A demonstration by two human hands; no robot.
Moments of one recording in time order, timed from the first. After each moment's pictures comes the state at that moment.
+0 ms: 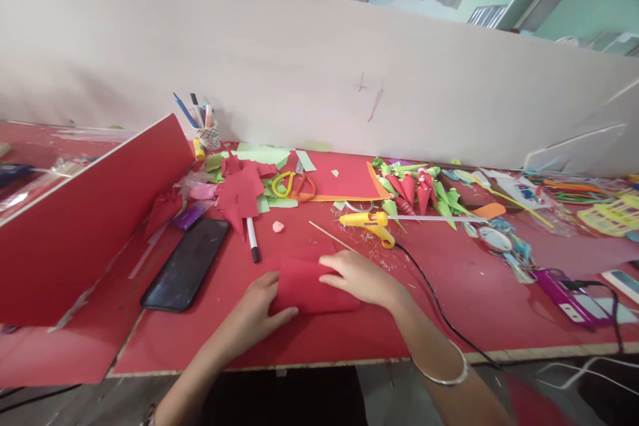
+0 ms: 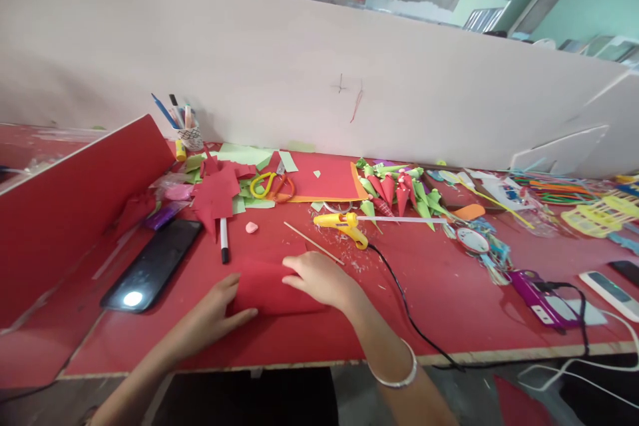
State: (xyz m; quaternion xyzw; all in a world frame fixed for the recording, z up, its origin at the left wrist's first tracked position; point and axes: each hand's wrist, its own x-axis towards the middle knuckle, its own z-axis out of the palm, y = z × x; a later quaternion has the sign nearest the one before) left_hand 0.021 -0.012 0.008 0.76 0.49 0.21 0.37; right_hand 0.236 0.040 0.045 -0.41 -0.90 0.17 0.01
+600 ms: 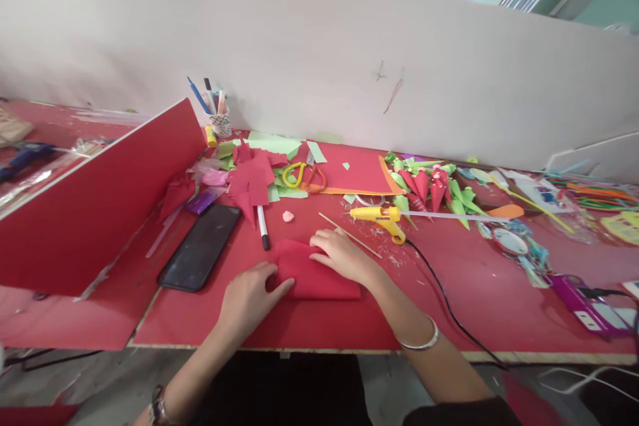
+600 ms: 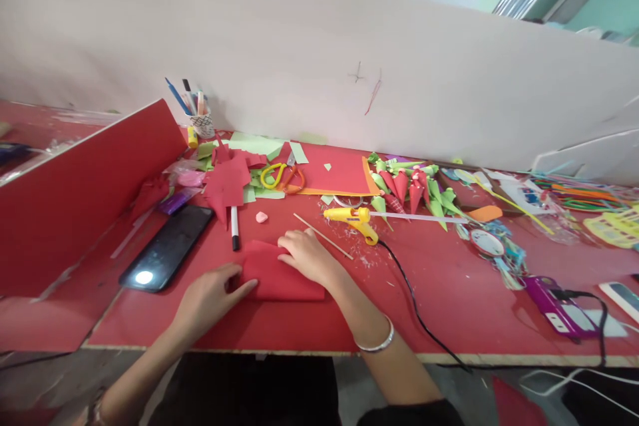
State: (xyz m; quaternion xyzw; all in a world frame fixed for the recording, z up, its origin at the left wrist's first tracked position) left_hand 0.015 -0.018 -0.004 0.68 0.69 0.13 0.21; right_hand 0.207 0.065 0.017 -0.36 -0.92 0.13 0.07
